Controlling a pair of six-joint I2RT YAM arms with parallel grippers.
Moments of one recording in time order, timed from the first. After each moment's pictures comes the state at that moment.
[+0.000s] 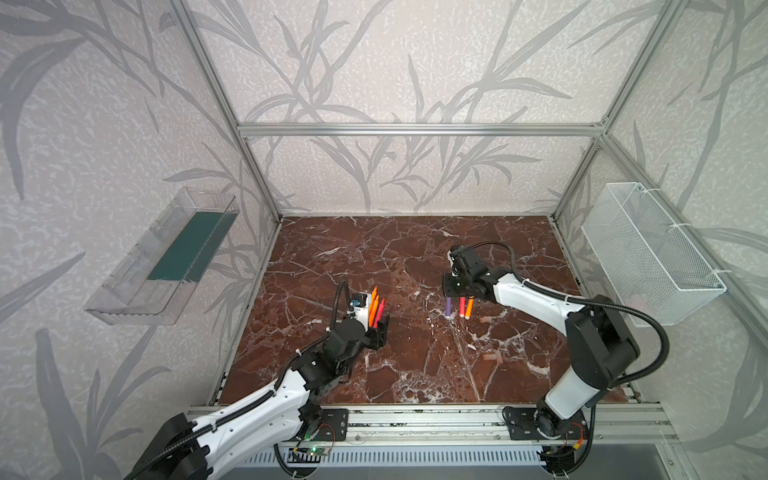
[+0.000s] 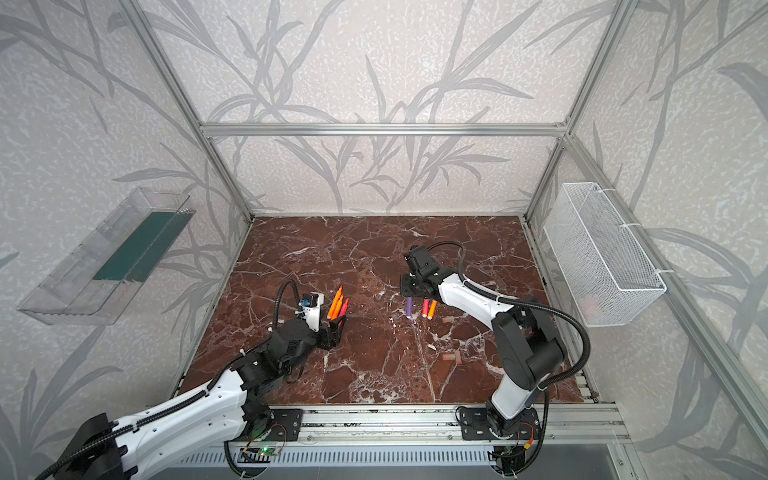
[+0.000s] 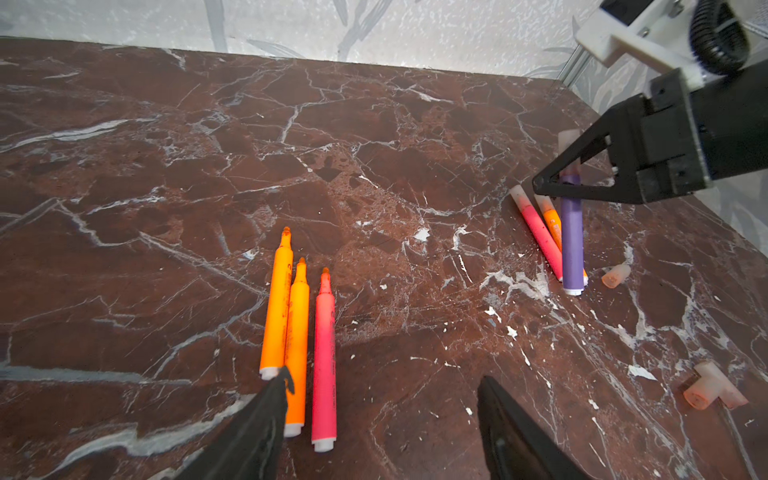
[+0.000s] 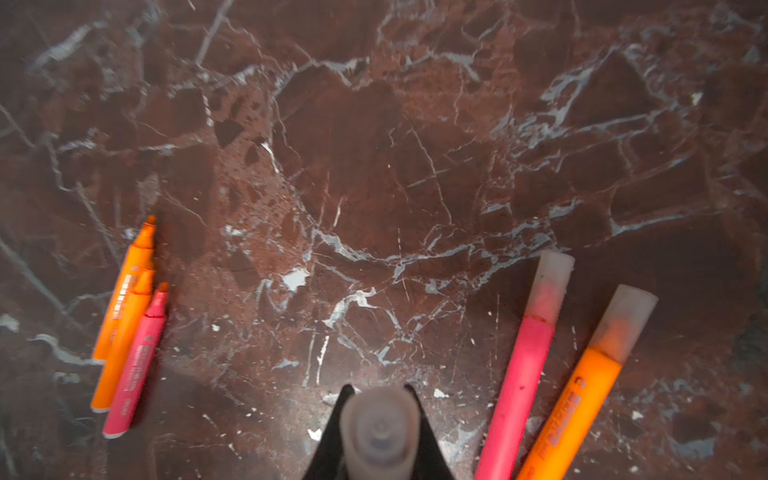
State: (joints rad) left arm -0.77 0.80 0.29 0.05 -0.32 -0.40; right arm 0.56 1.73 1.15 -0.42 -0.01 0.47
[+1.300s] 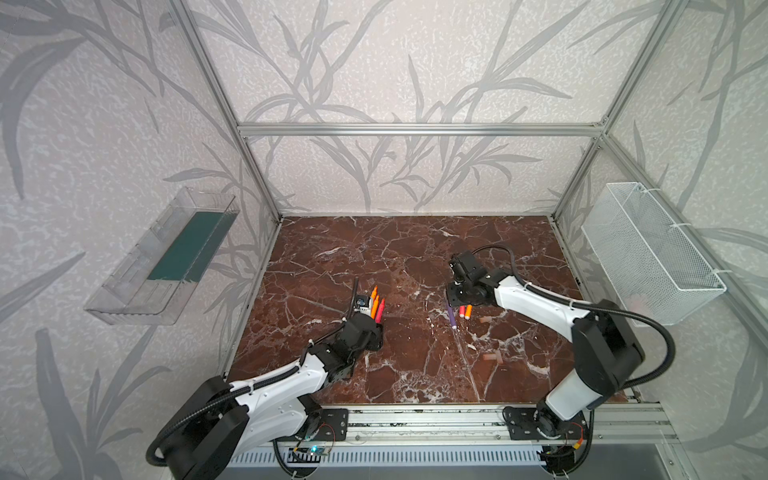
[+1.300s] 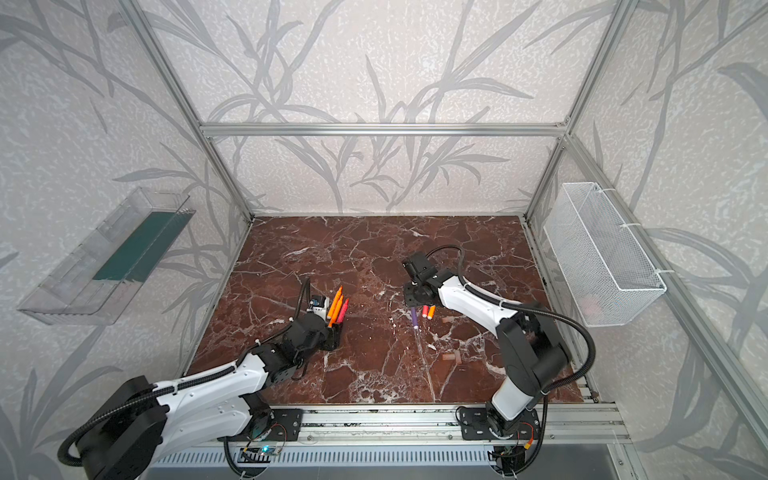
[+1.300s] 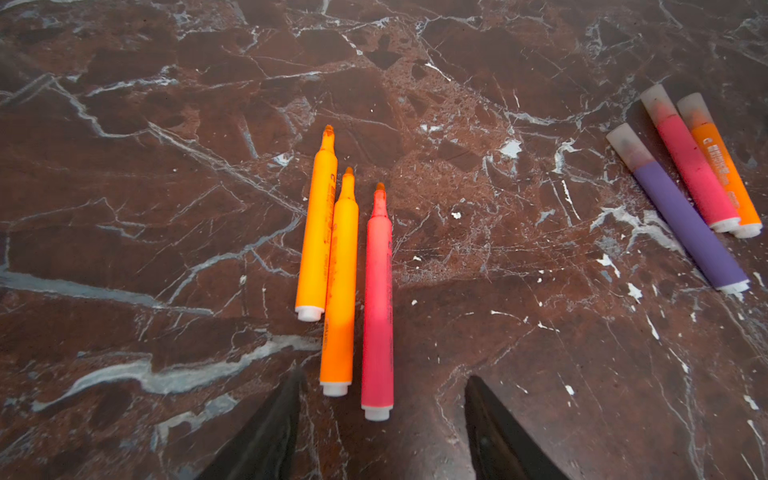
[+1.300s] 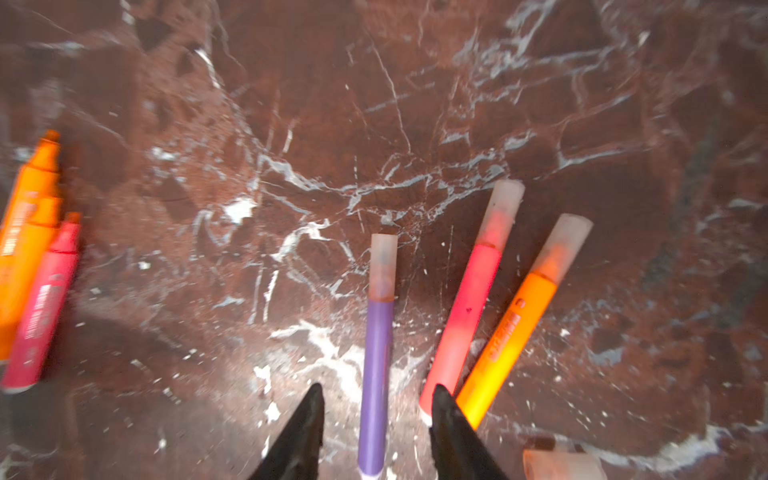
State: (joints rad) left arm -0.72 1.10 0.33 0.04 -0.32 -0.45; right arm 0.61 1.57 1.08 -0.54 0.09 0.43
